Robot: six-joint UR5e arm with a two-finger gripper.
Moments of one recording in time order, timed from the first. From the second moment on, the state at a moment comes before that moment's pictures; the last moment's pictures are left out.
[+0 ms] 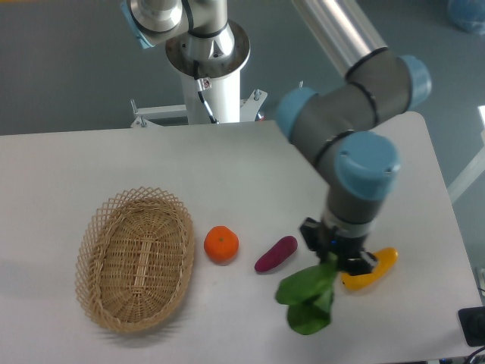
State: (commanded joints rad) arm 2.61 -2.17 -1.20 -1.25 1.51 1.27
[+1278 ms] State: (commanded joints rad) arm 2.65 -2.23 -1.10 -1.31 1.59 1.38
